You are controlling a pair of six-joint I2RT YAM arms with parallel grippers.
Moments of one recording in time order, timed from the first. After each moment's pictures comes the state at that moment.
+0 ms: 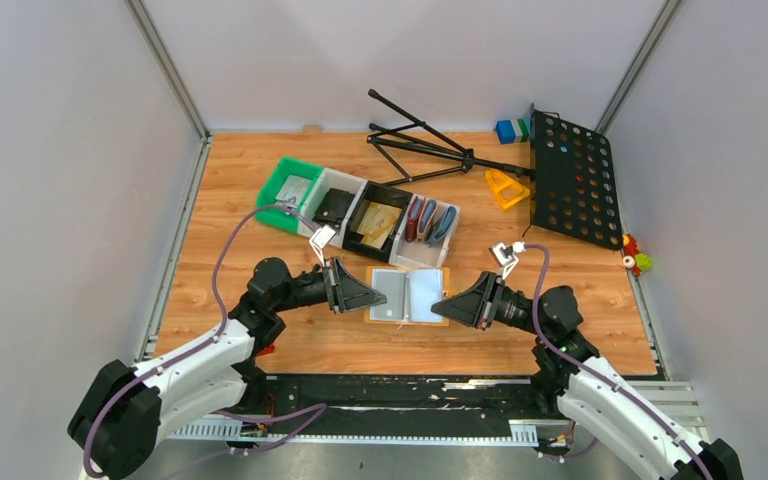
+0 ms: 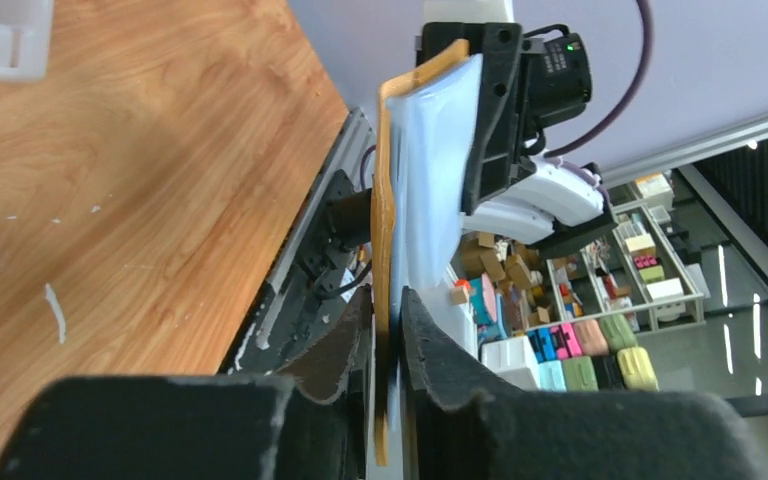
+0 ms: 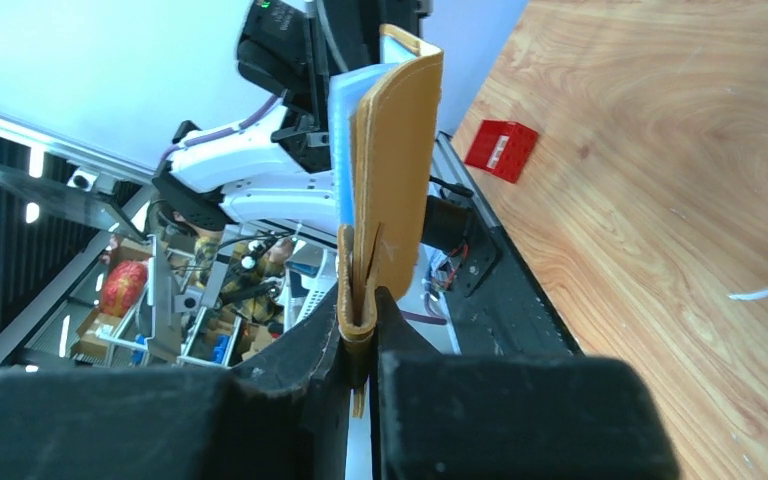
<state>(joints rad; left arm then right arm) -0.62 0.92 0.29 0.63 0.72 -1.08 0.57 0.53 0.17 0.52 -0.68 1.21</state>
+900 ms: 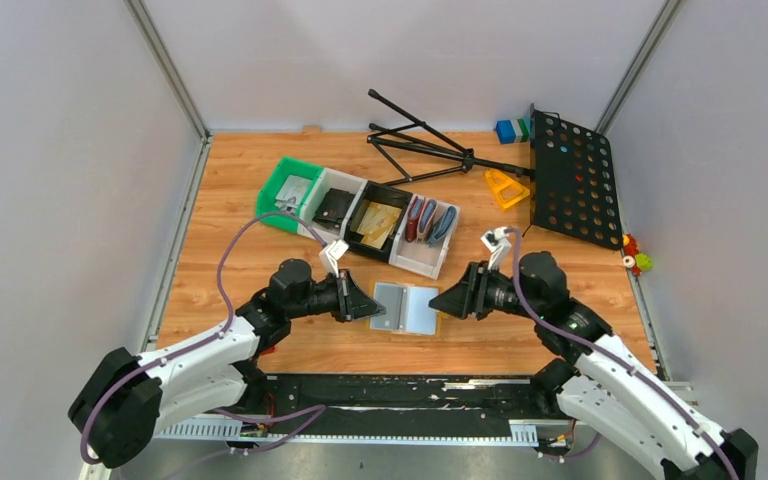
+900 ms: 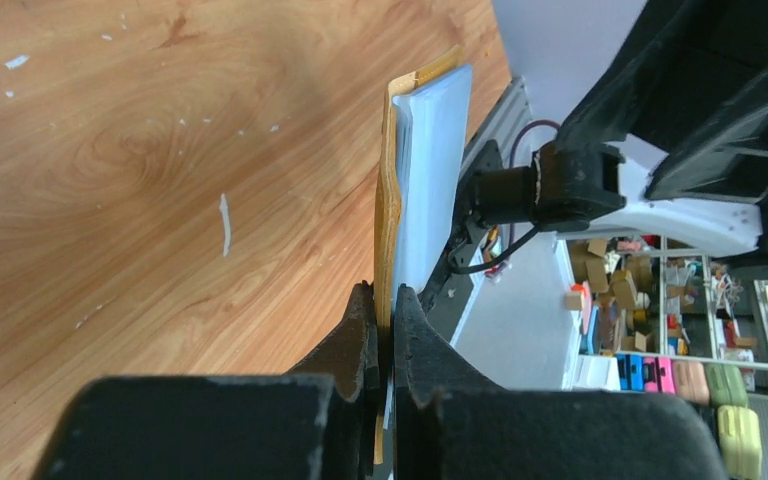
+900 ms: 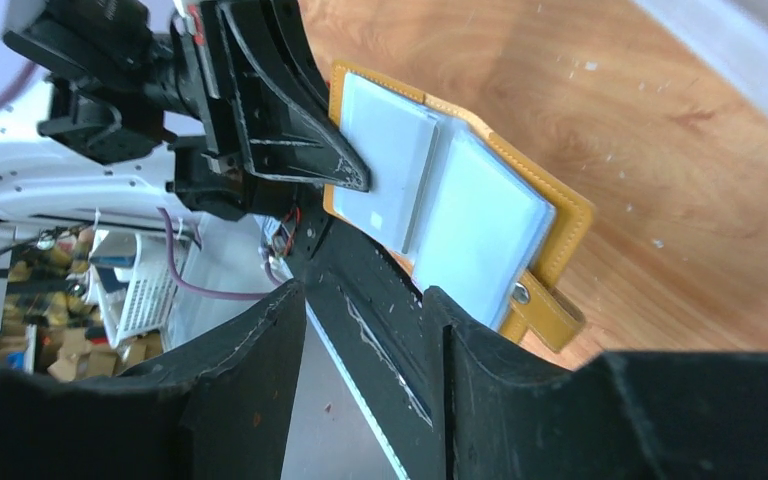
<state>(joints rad) -0.69 0.95 0.32 0.32 0.51 -0.87 0.60 0.64 0.54 -0.26 -0.49 0.72</state>
